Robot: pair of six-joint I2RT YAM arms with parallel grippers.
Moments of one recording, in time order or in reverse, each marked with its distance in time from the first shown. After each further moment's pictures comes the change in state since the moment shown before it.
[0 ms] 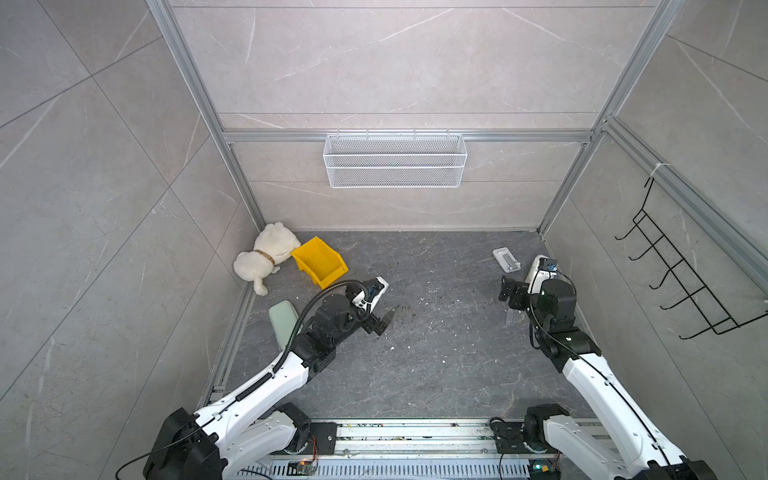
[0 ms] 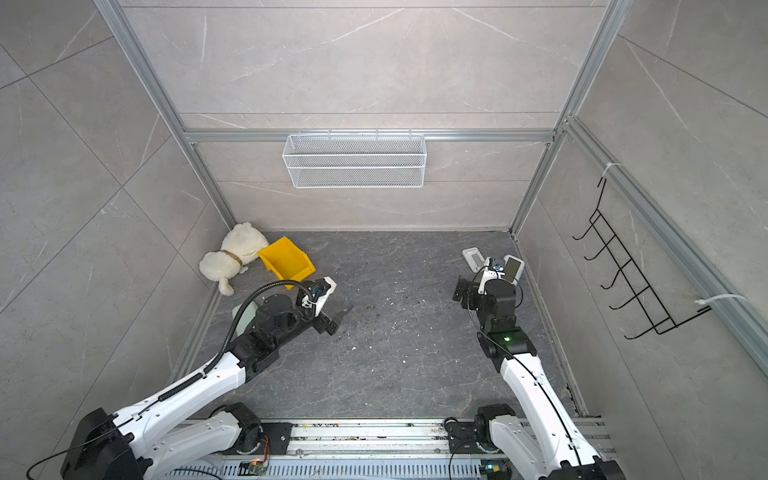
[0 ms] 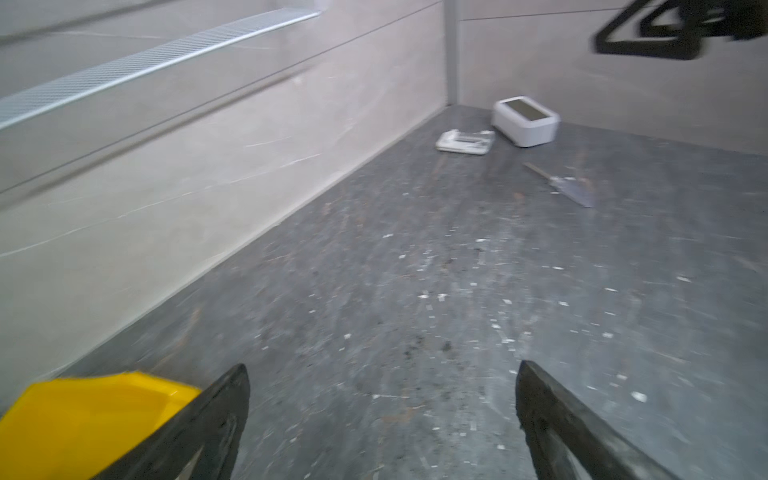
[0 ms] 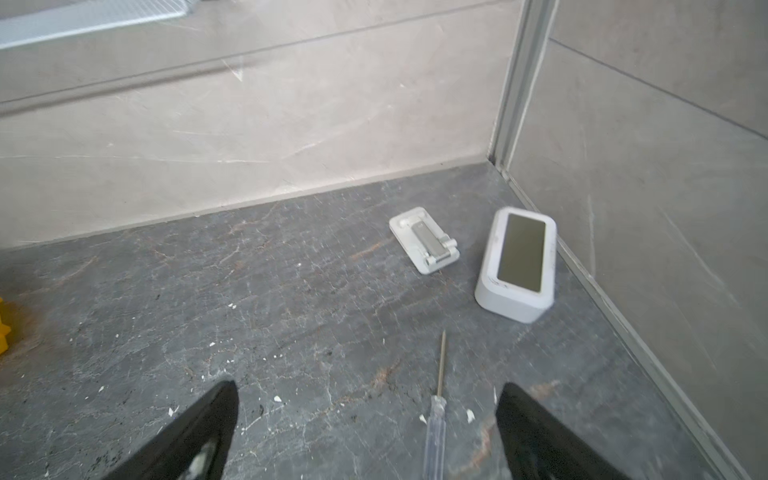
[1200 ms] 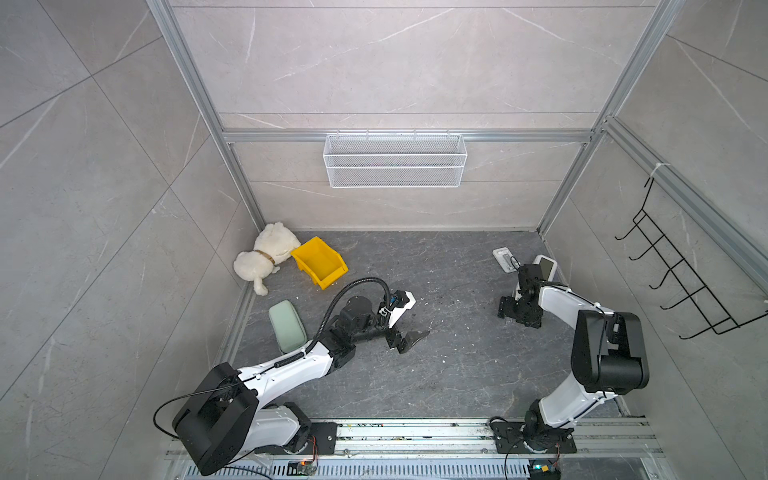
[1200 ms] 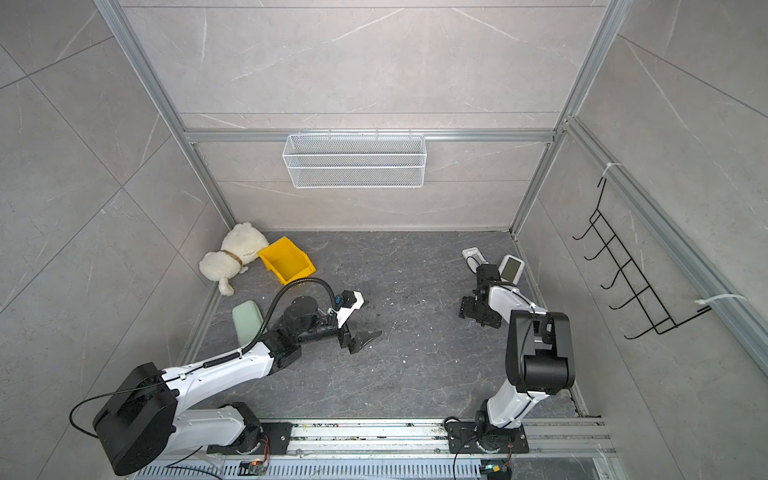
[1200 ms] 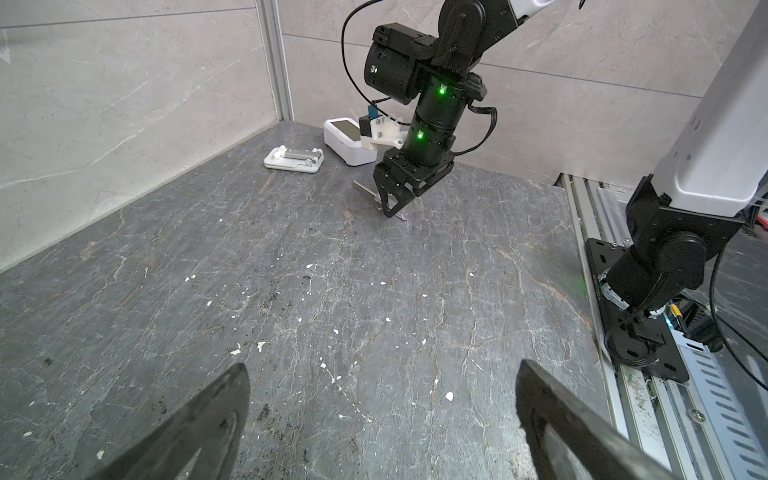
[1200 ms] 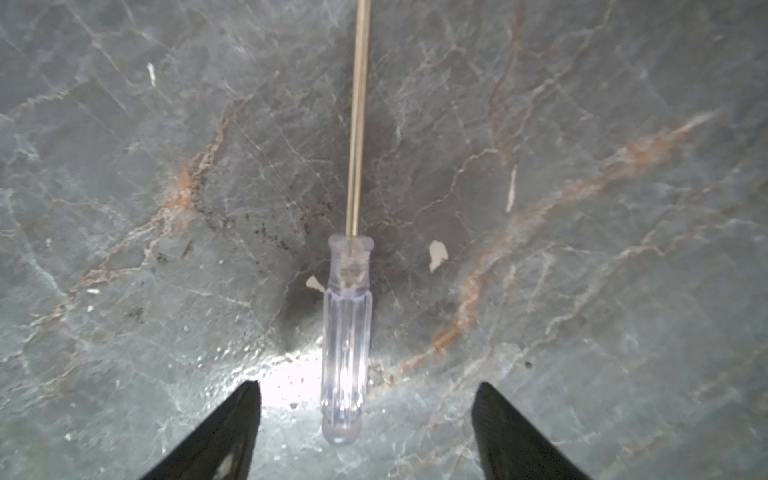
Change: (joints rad) left arm -0.089 0.240 -0.017 0.261 0.358 -0.149; right arm -0.188 0.769 0.299 -0.424 -0.136 0.015
